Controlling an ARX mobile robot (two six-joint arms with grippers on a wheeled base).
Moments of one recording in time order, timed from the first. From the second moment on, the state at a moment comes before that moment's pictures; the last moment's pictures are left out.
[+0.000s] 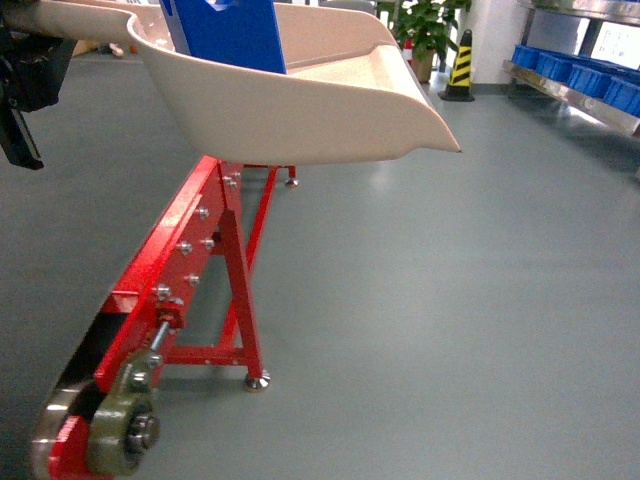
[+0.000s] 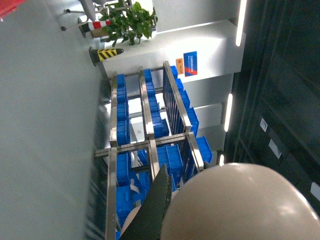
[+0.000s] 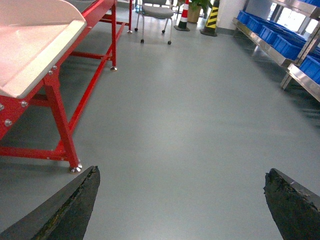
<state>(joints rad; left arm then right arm) -0.07 1.72 0.77 1.14 0.18 -1.46 0.79 0.48 0.43 -0.25 0.83 0.10</state>
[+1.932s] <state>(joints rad) -0.07 1.72 0.77 1.15 0.18 -1.46 0.79 0.48 0.43 -0.25 0.83 0.10</state>
